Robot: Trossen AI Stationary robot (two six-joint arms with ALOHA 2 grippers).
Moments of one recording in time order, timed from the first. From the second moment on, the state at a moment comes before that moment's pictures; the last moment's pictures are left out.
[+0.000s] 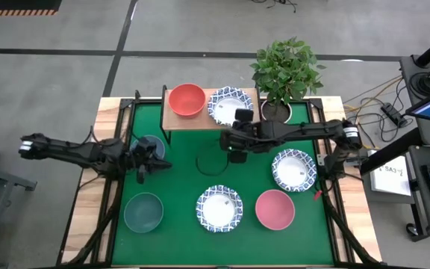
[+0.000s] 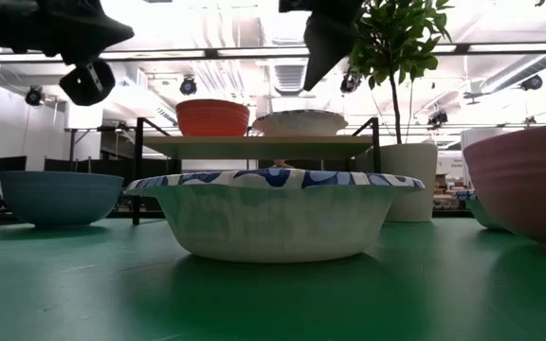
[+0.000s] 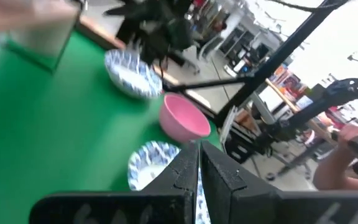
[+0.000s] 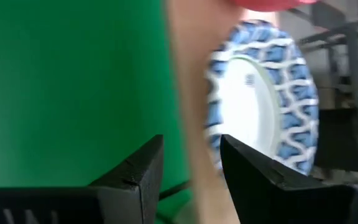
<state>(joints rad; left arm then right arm) -0.14 0.51 0.32 0.07 -0.03 -0.66 0.02 1.78 1.73 -1.05 0.58 -0.08</state>
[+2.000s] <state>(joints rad) -0.06 1.38 0.82 -1.06 -0.27 -0.90 0.23 1.05 0.82 -0.17 0.38 -0.26</state>
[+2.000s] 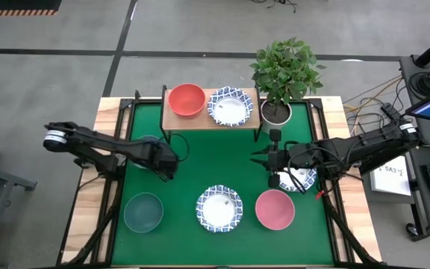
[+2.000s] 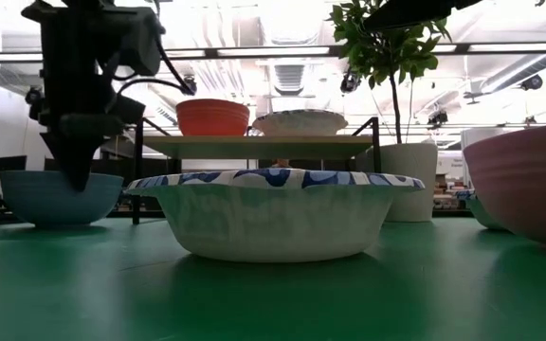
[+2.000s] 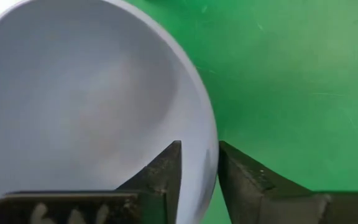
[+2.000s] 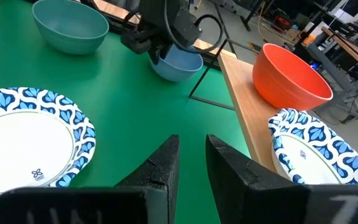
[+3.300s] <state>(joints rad) -0.29 1.37 1.60 -1.25 -0.45 0.03 0.23 1.05 0.82 -0.17 0.39 -0.27</state>
